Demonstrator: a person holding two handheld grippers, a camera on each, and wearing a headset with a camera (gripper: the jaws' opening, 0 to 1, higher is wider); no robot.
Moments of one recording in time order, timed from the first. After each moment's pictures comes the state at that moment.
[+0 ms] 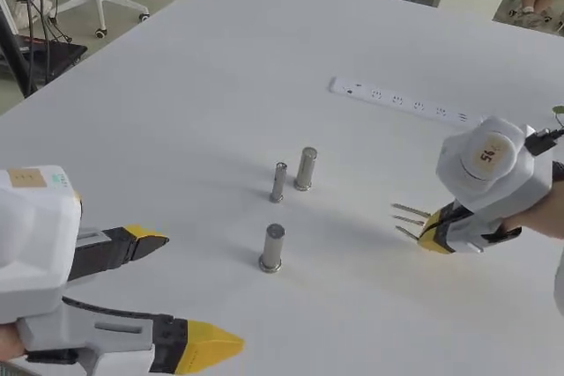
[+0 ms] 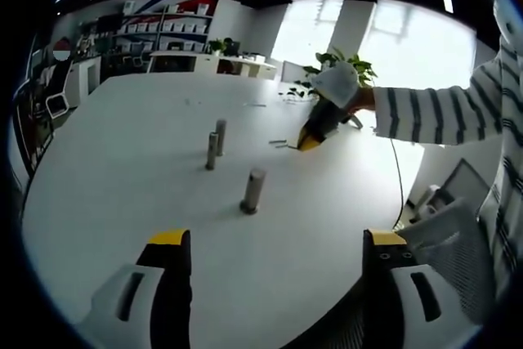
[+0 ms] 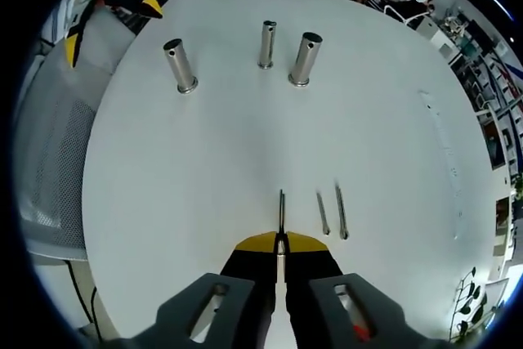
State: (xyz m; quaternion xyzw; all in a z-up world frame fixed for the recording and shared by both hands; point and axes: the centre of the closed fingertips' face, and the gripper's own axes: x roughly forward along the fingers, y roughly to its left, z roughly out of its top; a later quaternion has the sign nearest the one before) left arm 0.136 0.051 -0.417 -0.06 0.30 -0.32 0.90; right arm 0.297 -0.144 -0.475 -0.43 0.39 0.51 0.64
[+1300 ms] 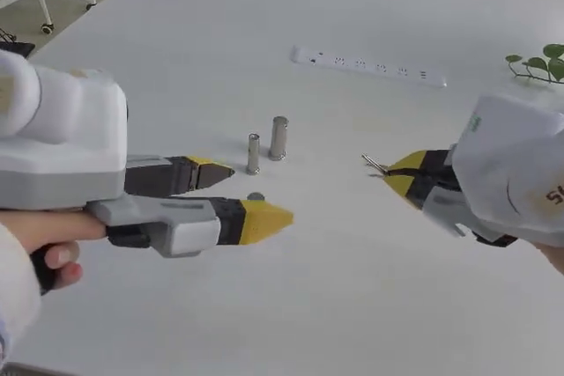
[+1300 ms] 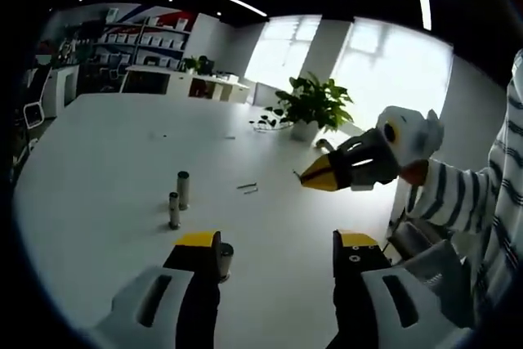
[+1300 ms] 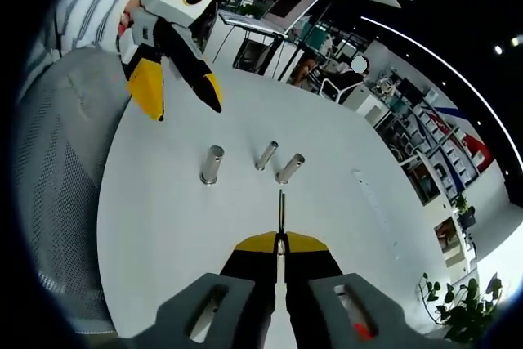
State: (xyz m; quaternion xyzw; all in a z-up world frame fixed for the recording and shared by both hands) left arm 0.188 -0.001 -0.367 -0.09 0.24 -0.40 0.88; right arm 0.234 -0.102 -0.381 -0.39 0.17 0.44 0.79
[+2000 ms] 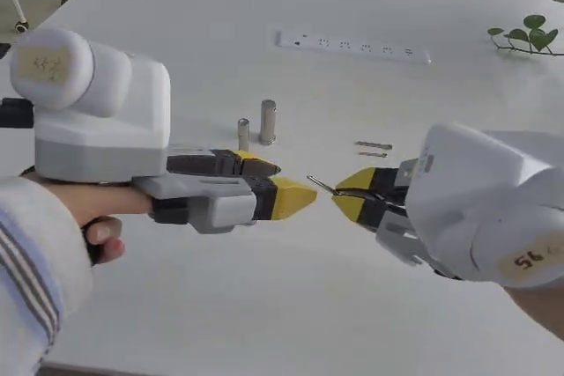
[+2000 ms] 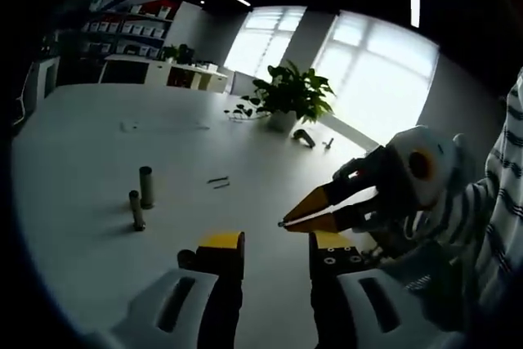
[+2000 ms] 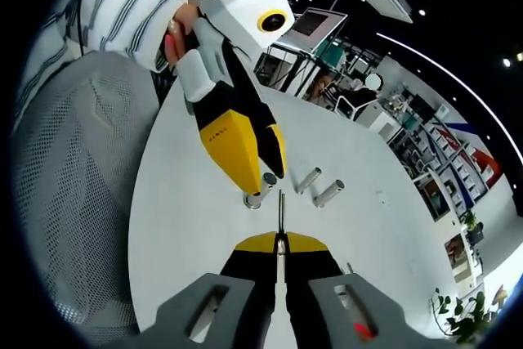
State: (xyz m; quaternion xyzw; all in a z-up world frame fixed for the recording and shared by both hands) left arm 0.181 -0.037 -0.375 -0.10 0.27 -0.45 0.85; right arm 0.183 -0.062 -0.393 -0.39 0.14 0.48 0.77
